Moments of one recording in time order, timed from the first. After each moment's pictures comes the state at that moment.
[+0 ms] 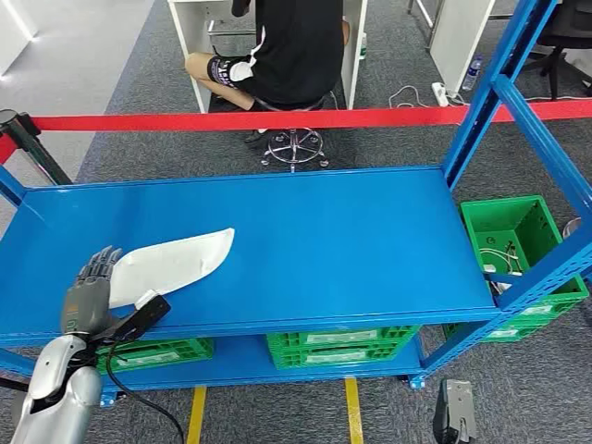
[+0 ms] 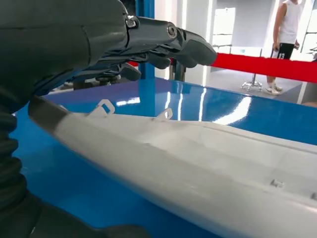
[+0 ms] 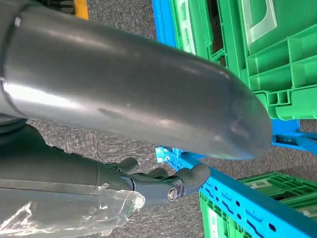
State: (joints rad) left arm -0.06 -0.01 0.13 -1.30 -1.07 0.31 -0.08; right arm -0.12 0.20 -0.71 -0.38 0.63 -0.17 -0.58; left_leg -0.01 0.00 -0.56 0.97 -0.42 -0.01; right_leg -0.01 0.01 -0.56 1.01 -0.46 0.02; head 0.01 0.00
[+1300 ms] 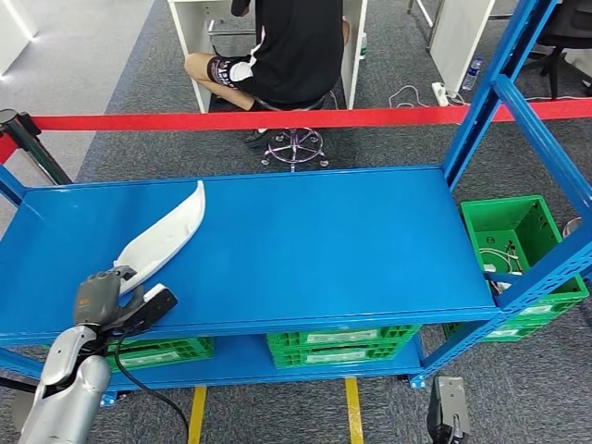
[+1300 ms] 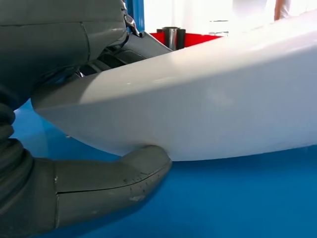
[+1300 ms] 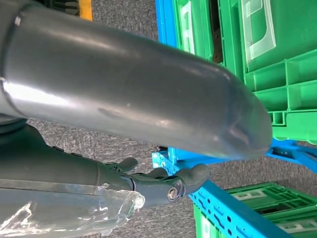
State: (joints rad) left arm -0.13 -0.01 0.12 -1.17 -1.06 0.32 -0.10; right arm -0.13 0.20 -0.66 -0.38 0.61 -0.17 -0.58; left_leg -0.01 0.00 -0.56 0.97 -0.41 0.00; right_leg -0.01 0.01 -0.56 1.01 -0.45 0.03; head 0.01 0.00
